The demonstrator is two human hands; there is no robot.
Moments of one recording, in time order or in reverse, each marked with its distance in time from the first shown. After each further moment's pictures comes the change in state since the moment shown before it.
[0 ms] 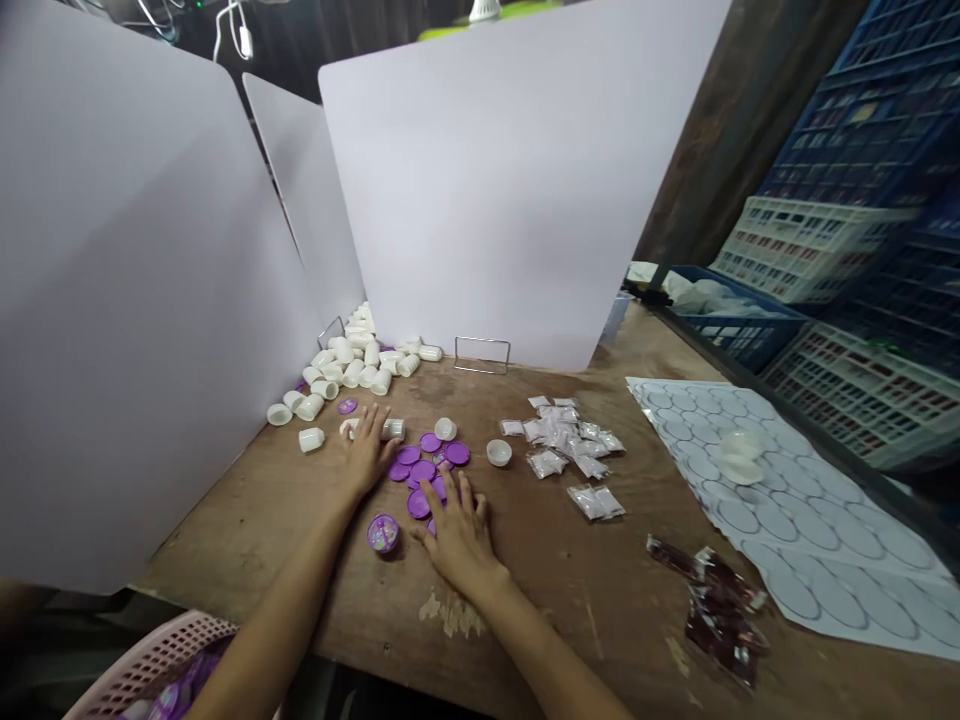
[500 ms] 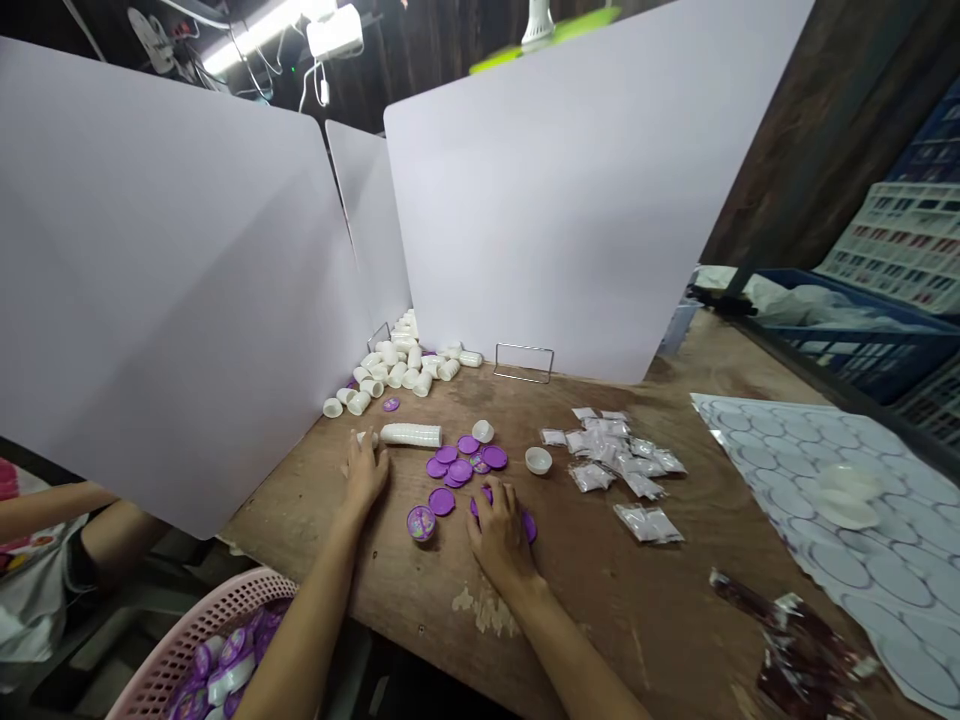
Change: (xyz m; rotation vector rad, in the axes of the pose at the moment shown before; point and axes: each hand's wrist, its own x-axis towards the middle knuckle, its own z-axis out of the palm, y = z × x) left_hand -0.051 -0.030 -0.036 -0.039 0.029 -0.578; right_hand -0.004 0.017 0.024 0.073 0.404 -0.147
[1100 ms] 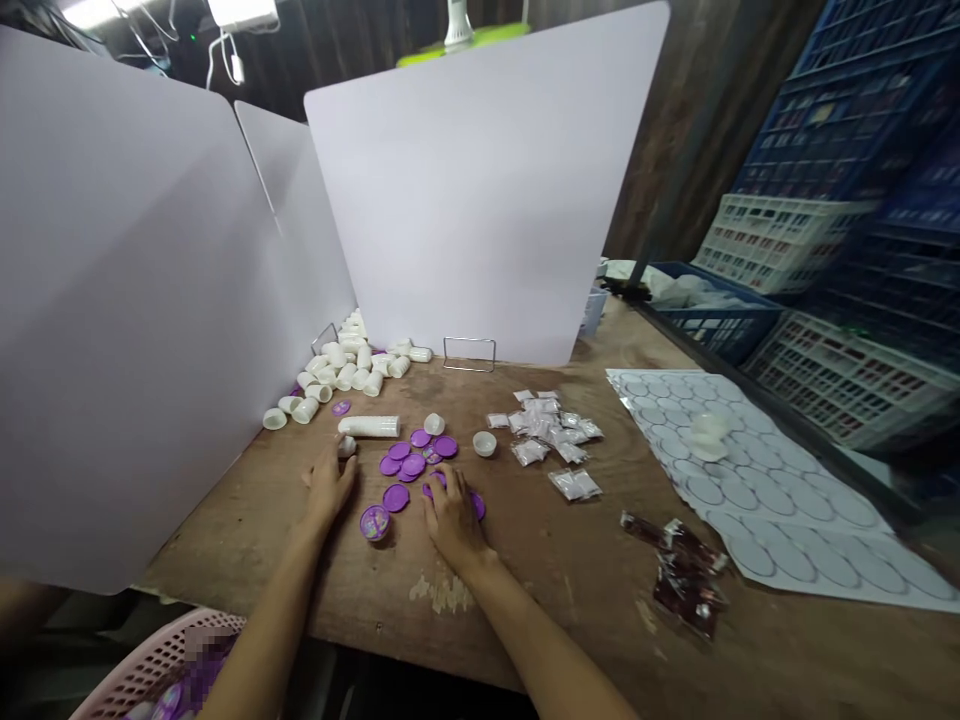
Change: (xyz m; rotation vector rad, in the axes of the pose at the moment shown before) left_hand -0.007 0.016 0.008 -0.132 -0.030 0.236; right_hand 0.010 -0.003 -0.009 0.201 -0.026 0.110
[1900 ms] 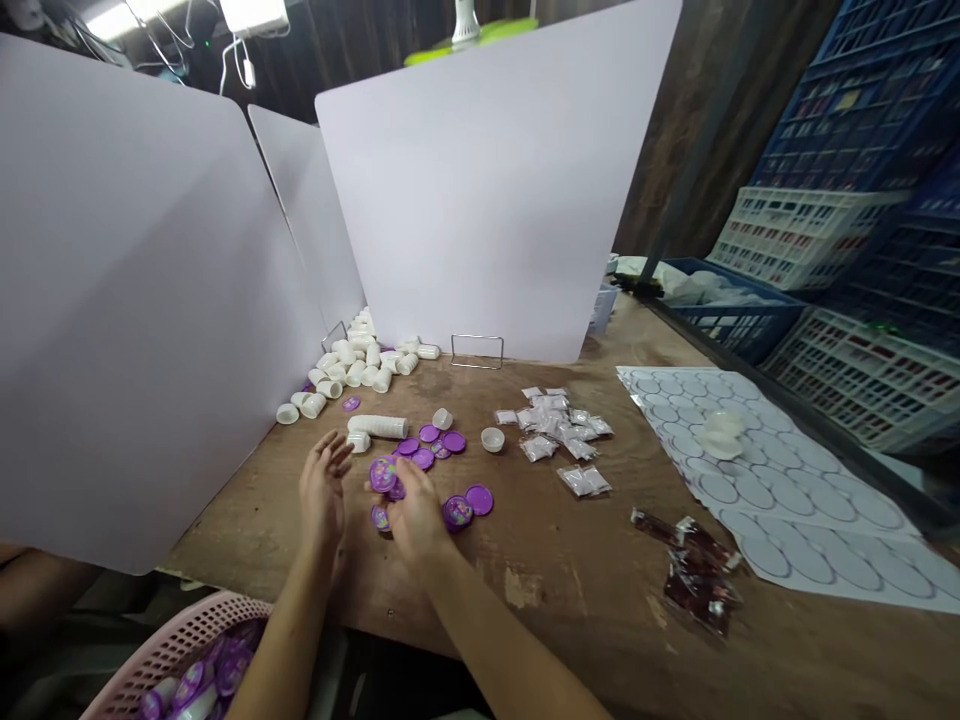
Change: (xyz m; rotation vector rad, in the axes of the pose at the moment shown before) left_hand -0.038 0.040 -0.033 -0.873 0.173 -0.170; right_hand 0.034 -0.101 -0.009 1.512 -0.035 0.791
